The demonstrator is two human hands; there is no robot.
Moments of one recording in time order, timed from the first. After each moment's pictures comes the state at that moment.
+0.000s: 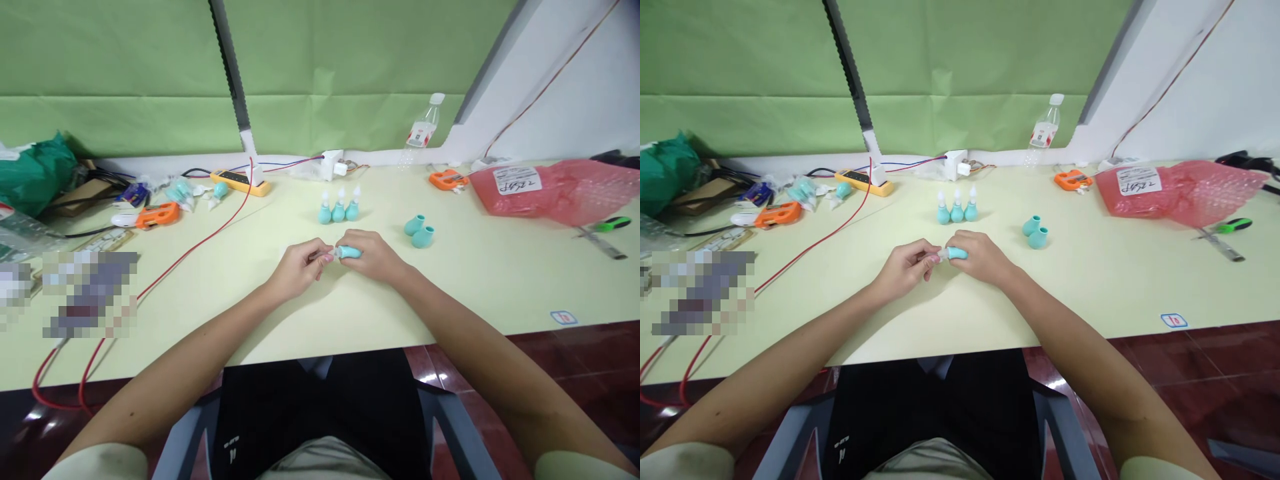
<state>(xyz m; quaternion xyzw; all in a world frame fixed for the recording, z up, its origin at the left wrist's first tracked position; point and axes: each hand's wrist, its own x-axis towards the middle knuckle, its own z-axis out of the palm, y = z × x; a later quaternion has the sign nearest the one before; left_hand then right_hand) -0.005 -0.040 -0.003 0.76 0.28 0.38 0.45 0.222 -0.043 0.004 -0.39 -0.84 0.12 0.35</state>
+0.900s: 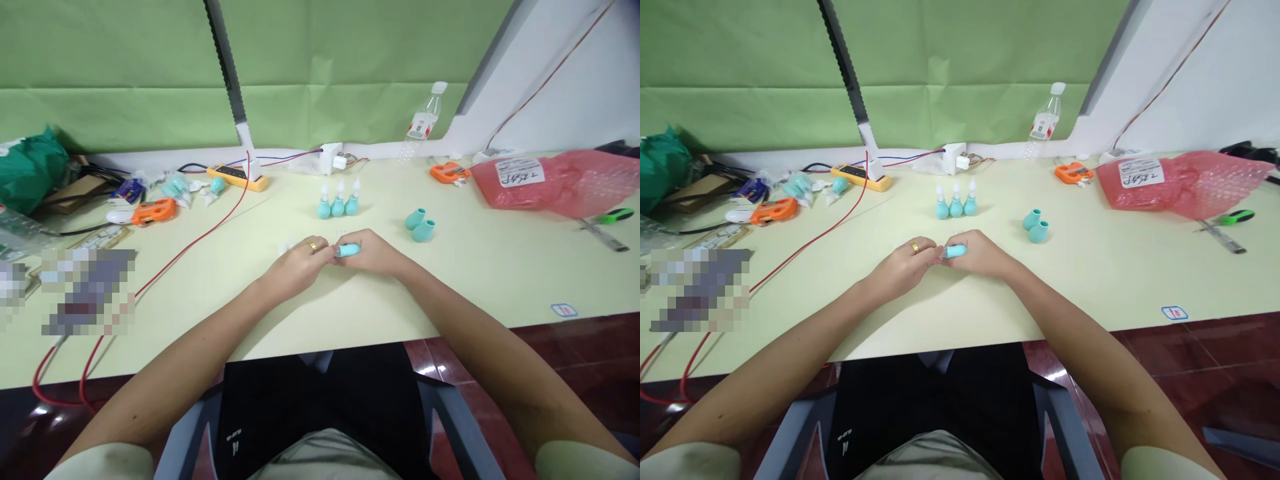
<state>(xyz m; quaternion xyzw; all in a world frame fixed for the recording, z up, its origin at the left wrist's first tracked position) -0.013 -0.035 -0.003 0.93 0.19 0.32 0.03 0.215 -0.050 0.015 -0.46 -0.74 0.38 0.31</state>
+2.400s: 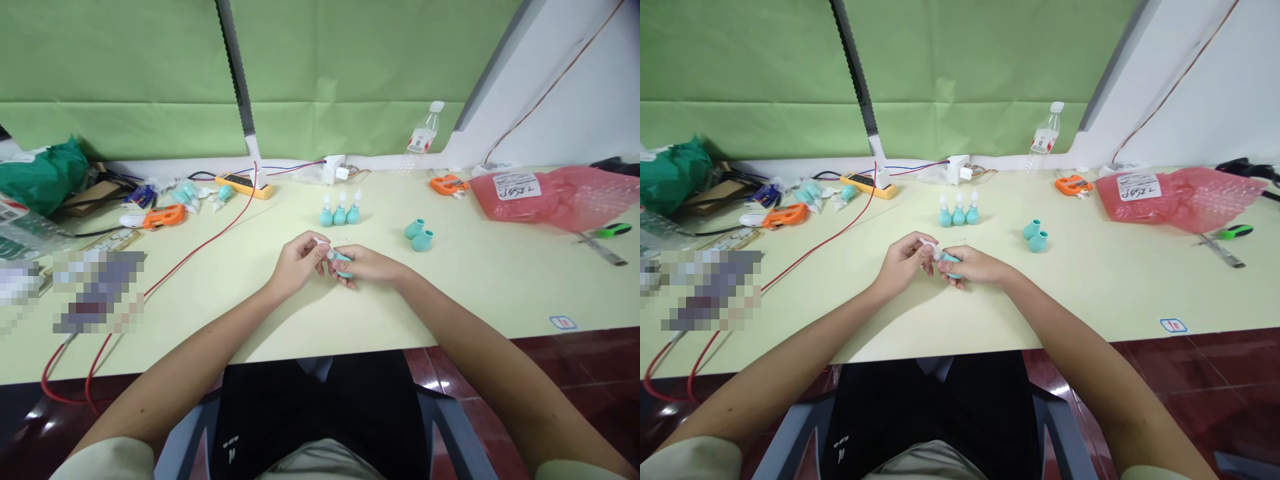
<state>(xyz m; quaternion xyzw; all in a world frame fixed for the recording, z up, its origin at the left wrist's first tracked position) 0.001 -0.039 0.008 0.66 0.29 0.46 0.52 0.209 -0.050 0.017 -0.35 -0.66 0.63 0.24</state>
